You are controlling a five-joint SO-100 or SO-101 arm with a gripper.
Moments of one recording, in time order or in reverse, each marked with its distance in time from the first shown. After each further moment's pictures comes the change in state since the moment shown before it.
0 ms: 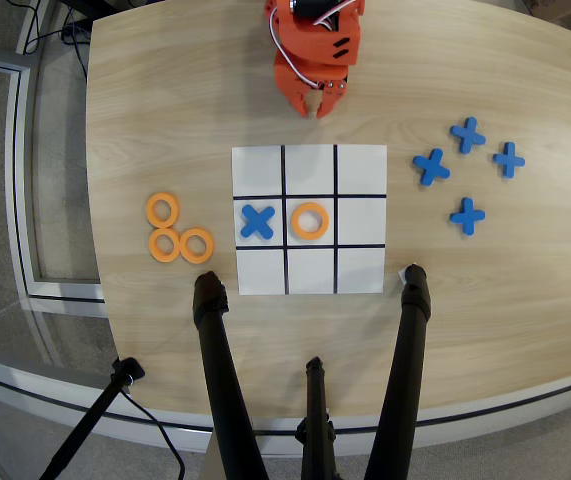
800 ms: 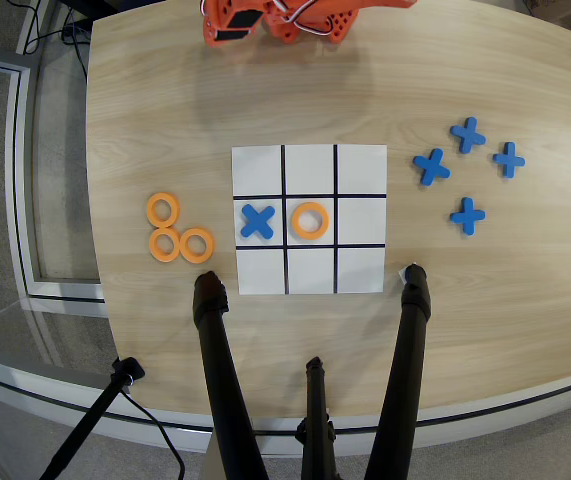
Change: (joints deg) arm 83.5 1.8 0.0 0.0 -11.1
